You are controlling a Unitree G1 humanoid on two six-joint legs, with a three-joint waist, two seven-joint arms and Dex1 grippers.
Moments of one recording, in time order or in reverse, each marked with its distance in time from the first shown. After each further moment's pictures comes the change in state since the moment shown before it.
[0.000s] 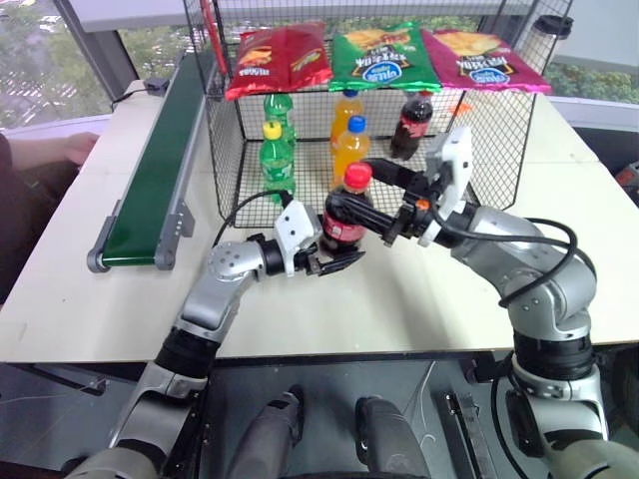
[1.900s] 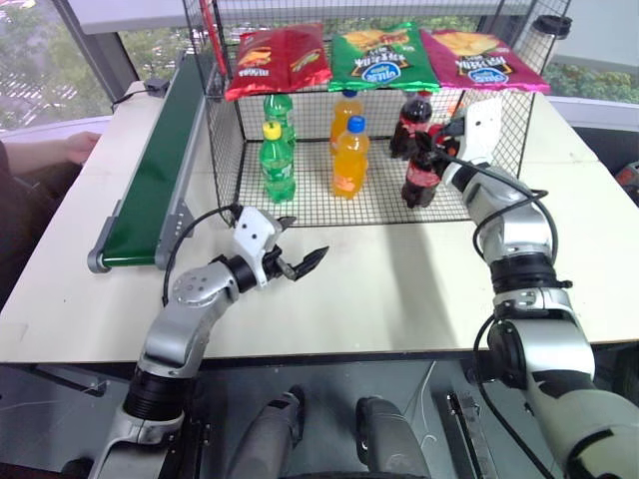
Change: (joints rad) left arm 0.214 0.049 0.133 -0.280 -0.076 0.269 0.263; right arm -0.358 0.043 -0.060 1.059 -0.483 -0.626 -0.199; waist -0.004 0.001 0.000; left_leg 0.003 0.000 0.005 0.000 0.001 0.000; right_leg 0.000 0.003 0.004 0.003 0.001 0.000
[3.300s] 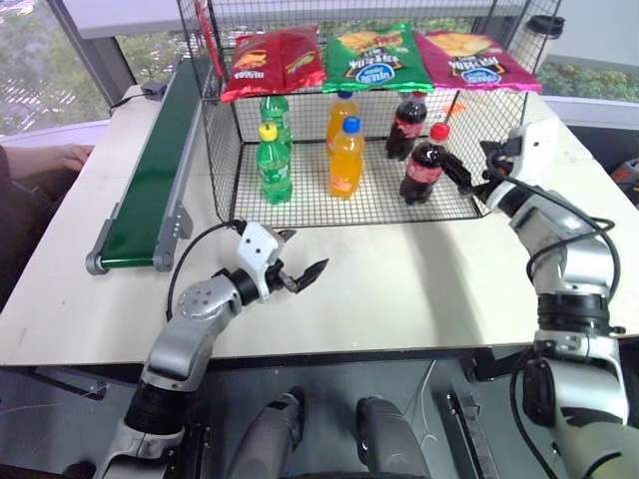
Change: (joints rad) left arm 0.081 -0.007 -0.030 0.009 0.026 -0.026 0.015; right arm 0.339 -0.143 -0.158 -0.516 0.183 0.364 0.129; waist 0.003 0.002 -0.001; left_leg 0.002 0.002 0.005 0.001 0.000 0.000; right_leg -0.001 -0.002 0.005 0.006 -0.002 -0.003
